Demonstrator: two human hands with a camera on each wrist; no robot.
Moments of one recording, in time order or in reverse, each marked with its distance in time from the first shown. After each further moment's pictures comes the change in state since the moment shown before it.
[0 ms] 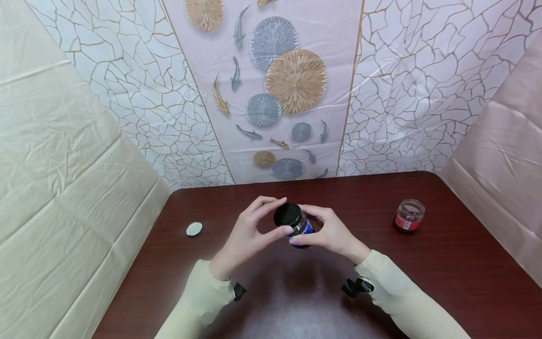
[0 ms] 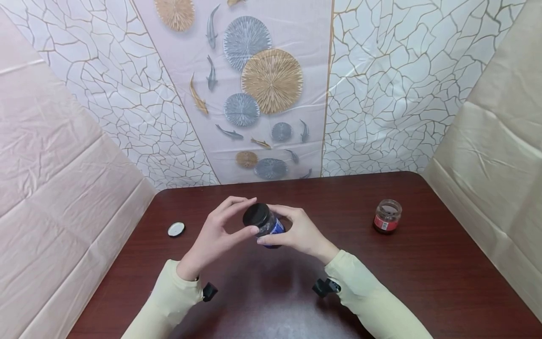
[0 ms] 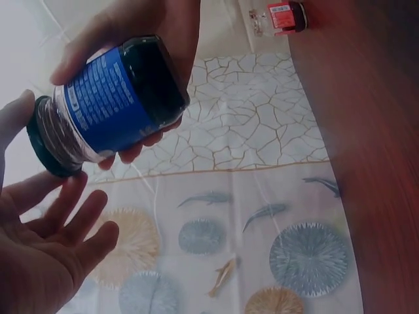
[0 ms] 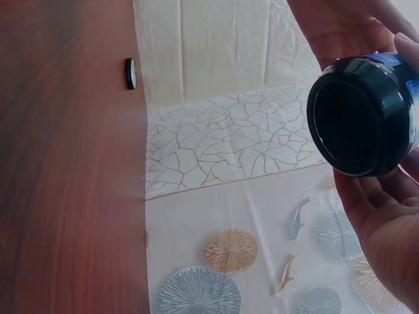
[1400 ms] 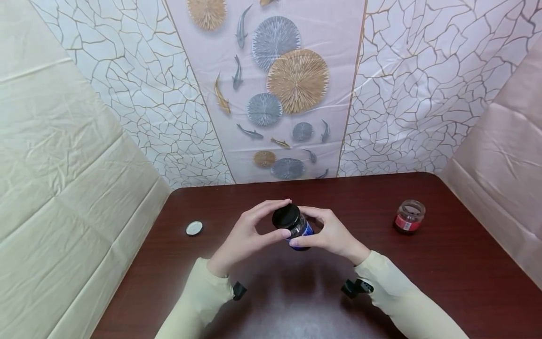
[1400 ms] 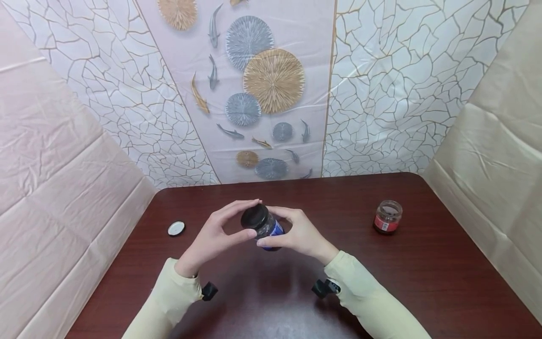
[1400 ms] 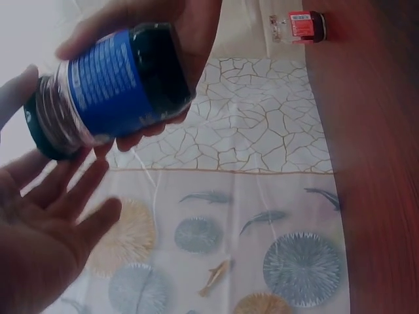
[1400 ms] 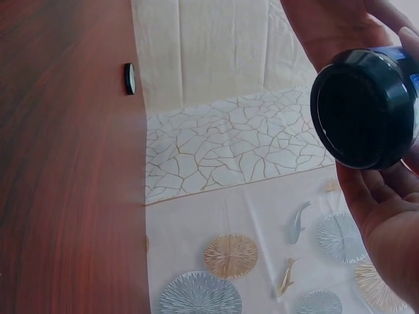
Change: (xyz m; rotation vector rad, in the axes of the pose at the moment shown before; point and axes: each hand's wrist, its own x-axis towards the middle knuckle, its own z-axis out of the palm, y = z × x) left_hand -0.001 -0.004 -0.006 -0.177 -0.109 -0.023; right_hand 0.001 0.001 0.002 0.019 -0.021 -0.031
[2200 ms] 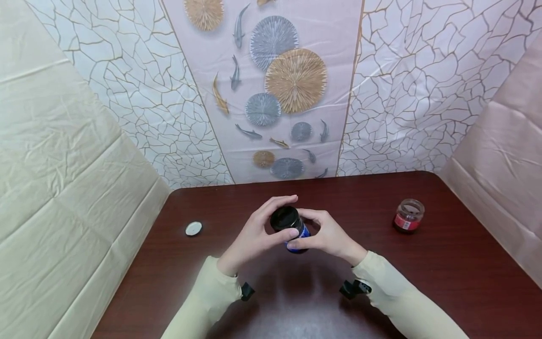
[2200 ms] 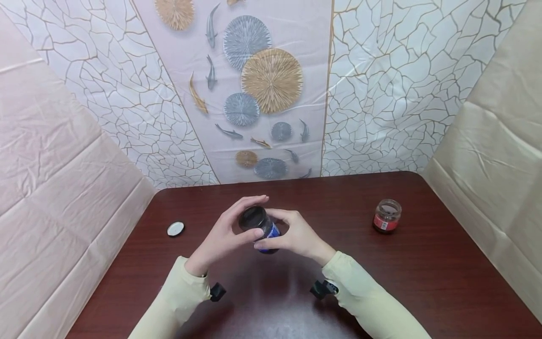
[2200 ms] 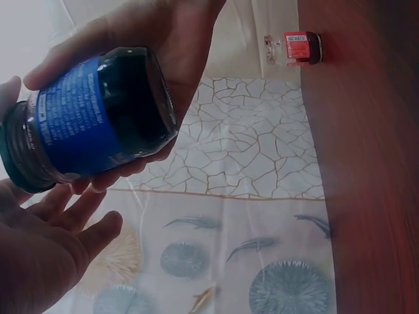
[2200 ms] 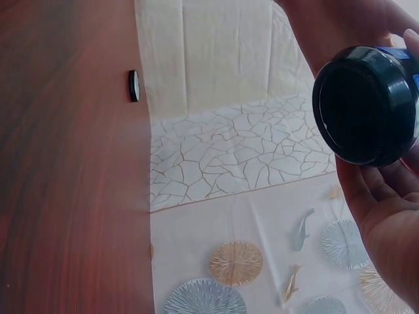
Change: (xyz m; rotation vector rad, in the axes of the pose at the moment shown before) left_hand 0.009 0.000 0.018 -0.089 -0.011 -0.035; right_hand -0.001 0.003 0.003 0.025 -0.037 -0.014
